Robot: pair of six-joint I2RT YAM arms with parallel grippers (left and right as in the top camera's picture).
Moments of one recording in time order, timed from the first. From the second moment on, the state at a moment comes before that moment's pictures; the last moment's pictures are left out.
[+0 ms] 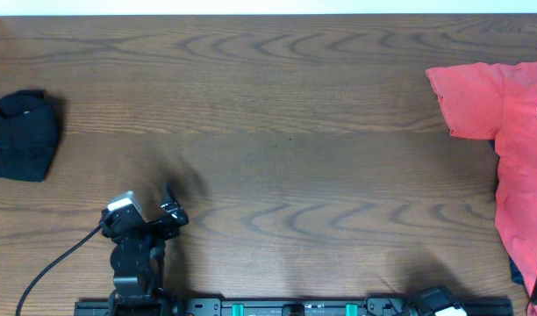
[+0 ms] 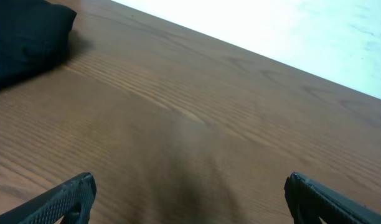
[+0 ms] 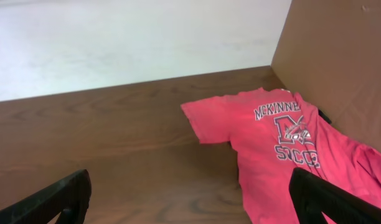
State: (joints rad) left arm 0.00 0.01 0.12 -0.41 -0.19 -0.33; right arm 0.33 0.81 2.07 -1.67 0.45 0.25
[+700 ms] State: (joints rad) left arm 0.00 0.01 0.12 -0.41 -0.19 -0.33; right arm 0.17 0.28 1.16 -0.80 0.14 0.02
